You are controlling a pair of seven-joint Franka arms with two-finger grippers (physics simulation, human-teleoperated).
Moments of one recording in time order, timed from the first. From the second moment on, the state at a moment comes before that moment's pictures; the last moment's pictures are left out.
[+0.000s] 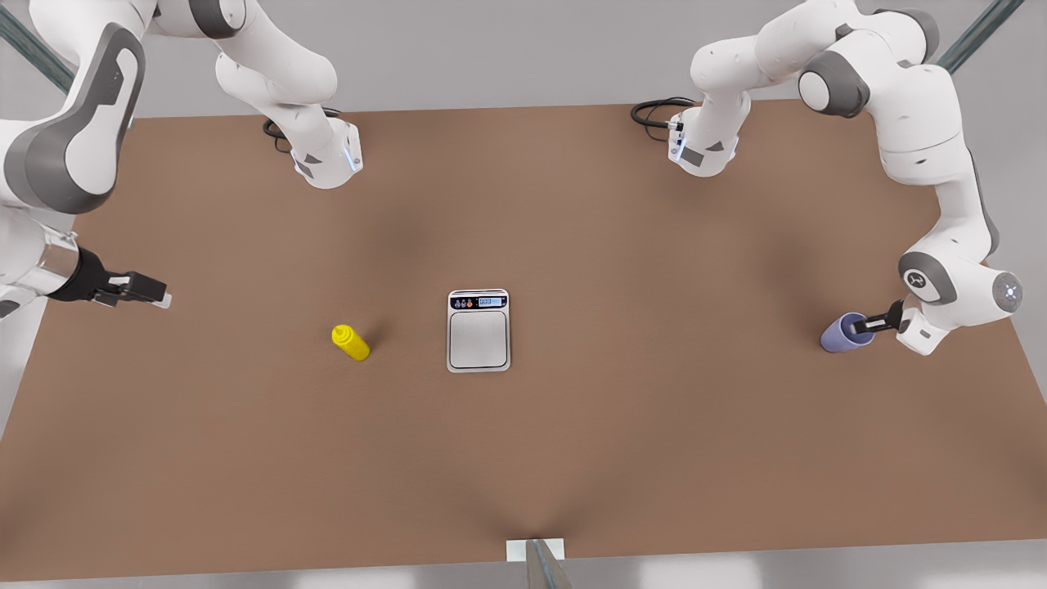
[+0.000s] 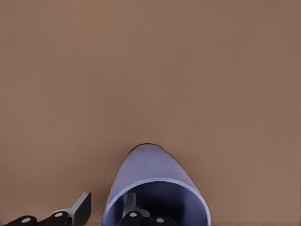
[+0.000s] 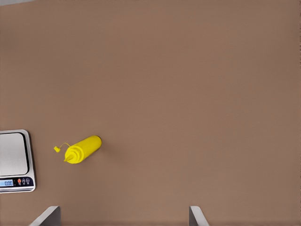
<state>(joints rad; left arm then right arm) 0.15 0.58 0.34 -1.80 -0.26 2.16 0.43 -0.12 0.18 -0.04 -1.37 0.08 1.47 -0.07</state>
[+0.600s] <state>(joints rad) -0.29 0.37 0.32 -1.76 -0.20 1.98 -0.11 -0.13 0.18 -0.04 -1.37 0.08 1.47 -0.07</state>
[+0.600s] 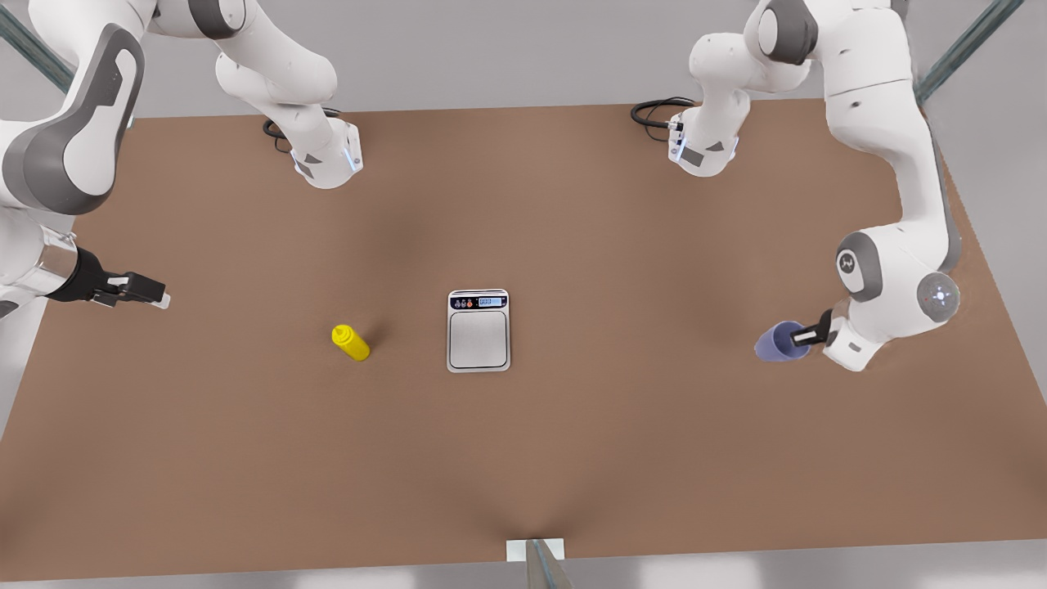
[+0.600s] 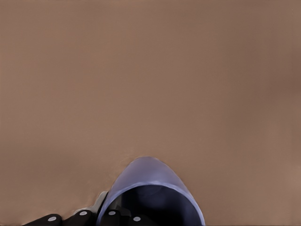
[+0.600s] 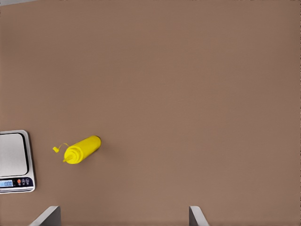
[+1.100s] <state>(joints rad) -0.83 0.77 0.14 -1.11 -0.32 1.94 -1.22 -0.13 0.18 -0.04 -1.37 0.08 1.47 -0.07</state>
